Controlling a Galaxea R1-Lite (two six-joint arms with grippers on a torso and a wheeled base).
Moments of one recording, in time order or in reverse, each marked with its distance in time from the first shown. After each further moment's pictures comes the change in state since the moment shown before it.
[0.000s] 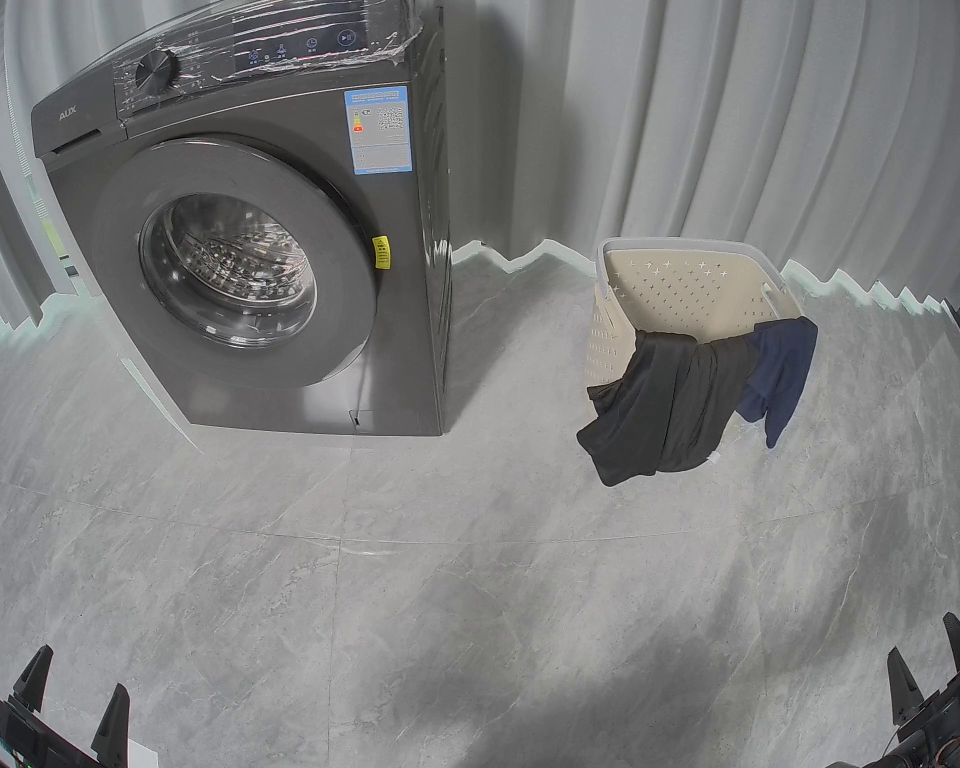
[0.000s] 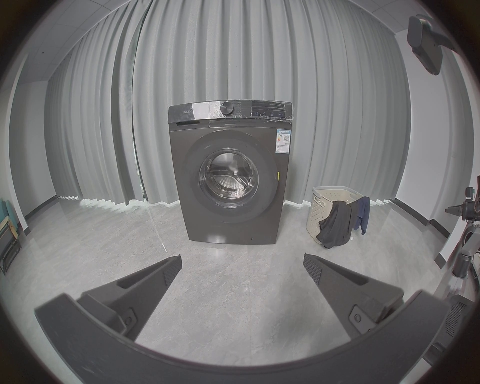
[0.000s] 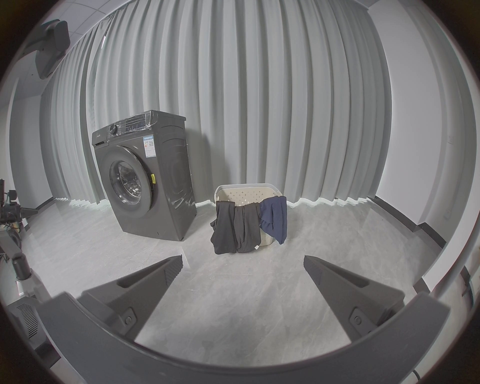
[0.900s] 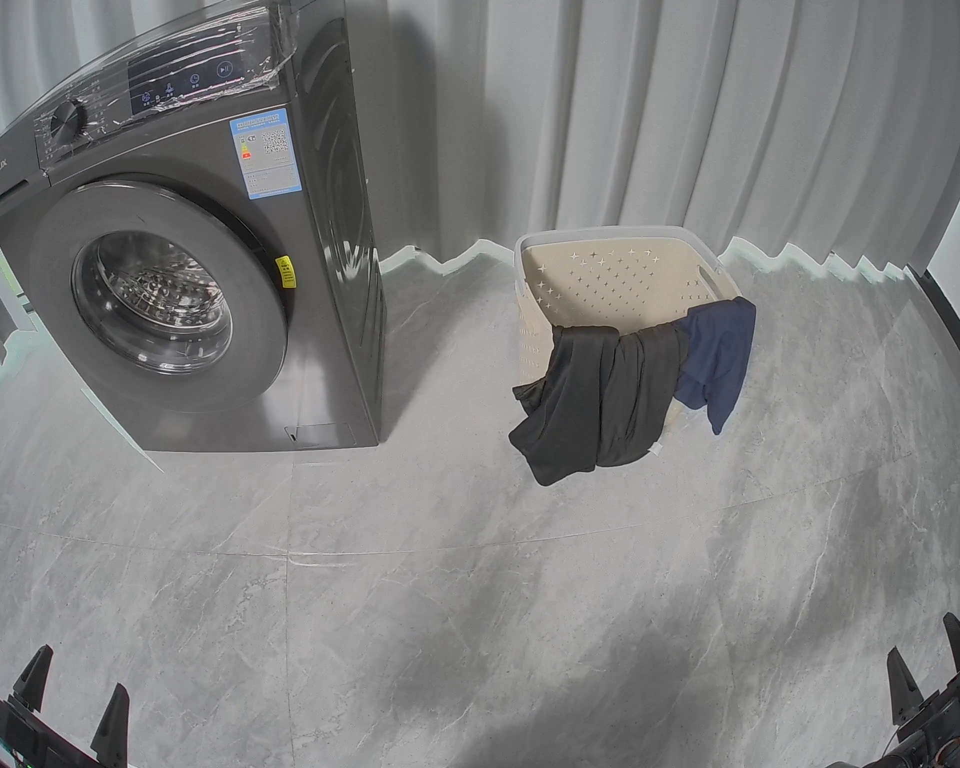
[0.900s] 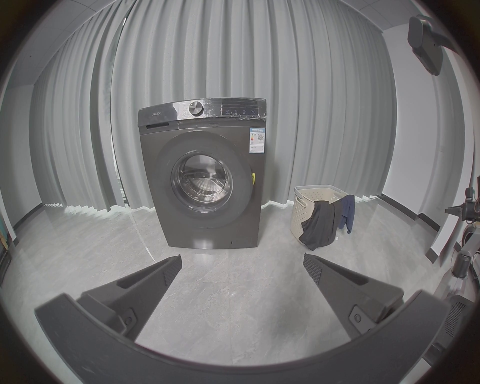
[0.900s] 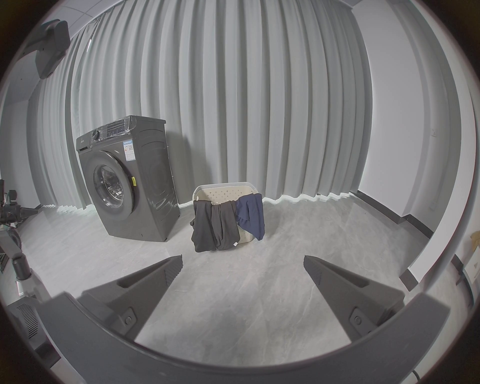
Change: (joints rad) left arm -0.001 0.000 0.000 0.000 0.000 -0.001; right arm -0.002 0.000 0.000 0.000 0.000 0.001
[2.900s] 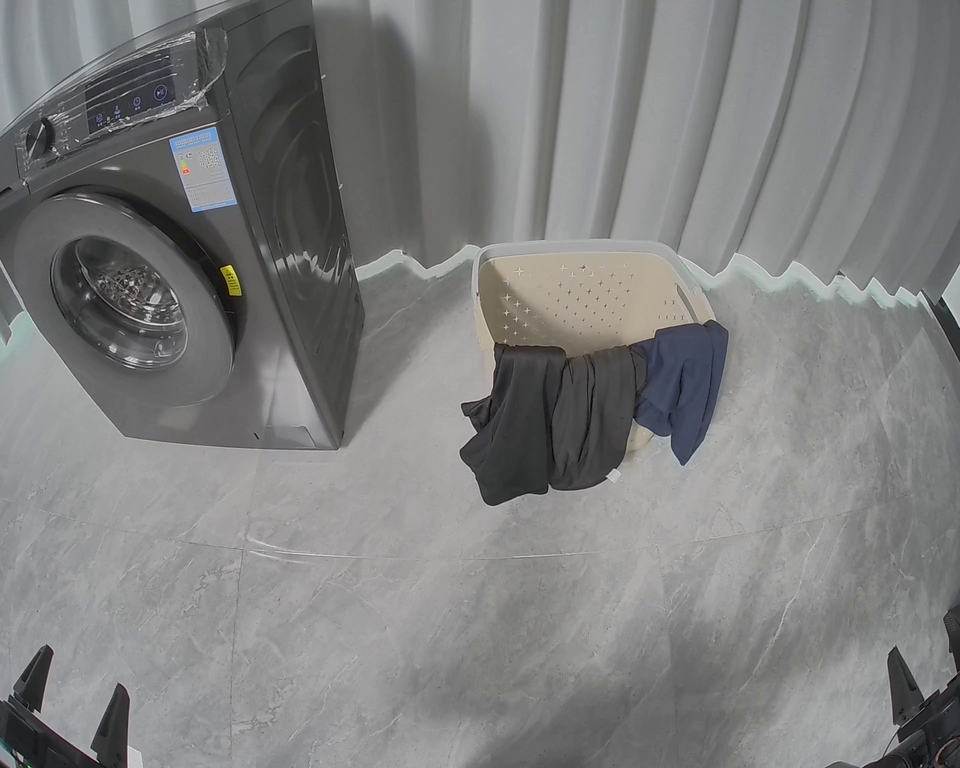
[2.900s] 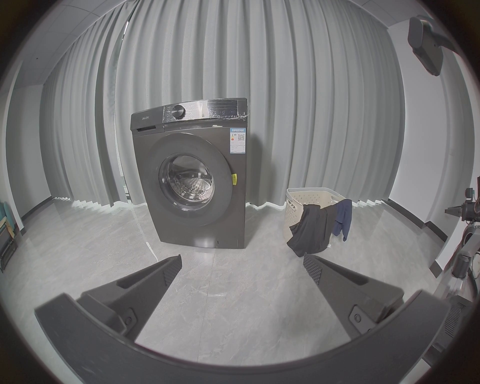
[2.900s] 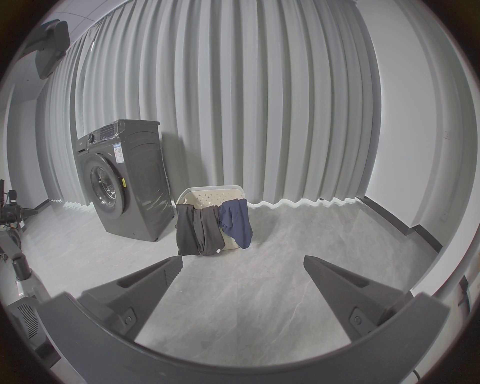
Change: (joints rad) left arm 0.000 0.000 0.000 0.000 0.000 -0.002; right arm 0.000 0.000 0.000 0.000 0.000 0.000
